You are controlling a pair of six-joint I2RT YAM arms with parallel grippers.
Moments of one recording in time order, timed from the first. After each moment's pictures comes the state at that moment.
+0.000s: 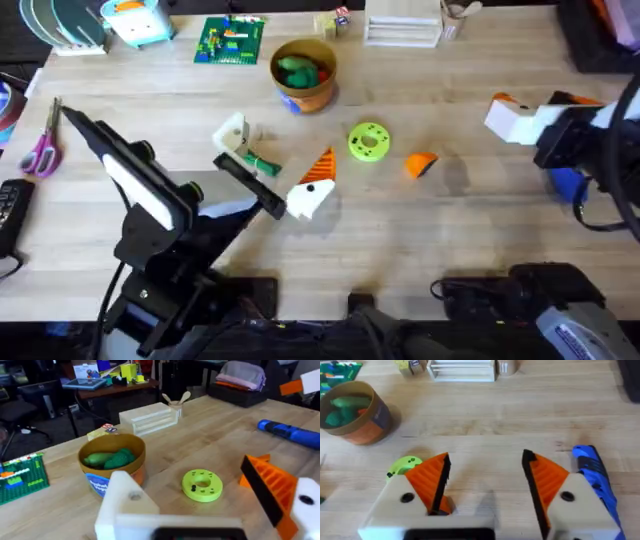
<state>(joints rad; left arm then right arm) -0.43 0.15 0.05 0.09 0.24 0.02 0.00 0.53 0.63 -0.60 -0.06 0.07</state>
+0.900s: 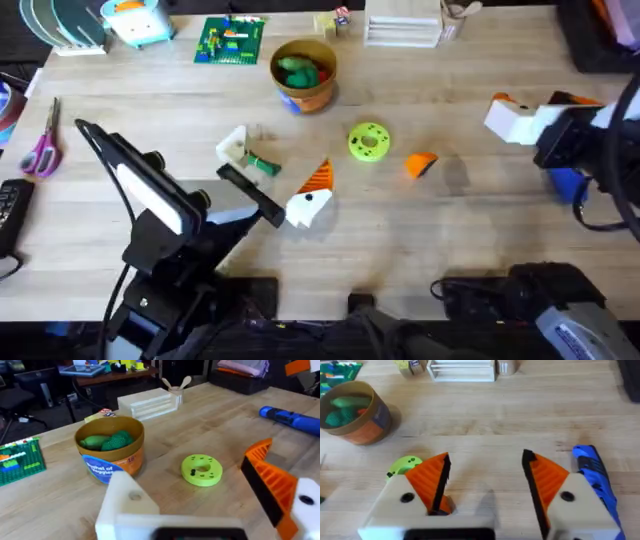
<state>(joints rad) -0.43 0.01 0.01 -0.06 0.24 0.02 0.00 0.53 0.63 -0.60 -0.06 0.07</state>
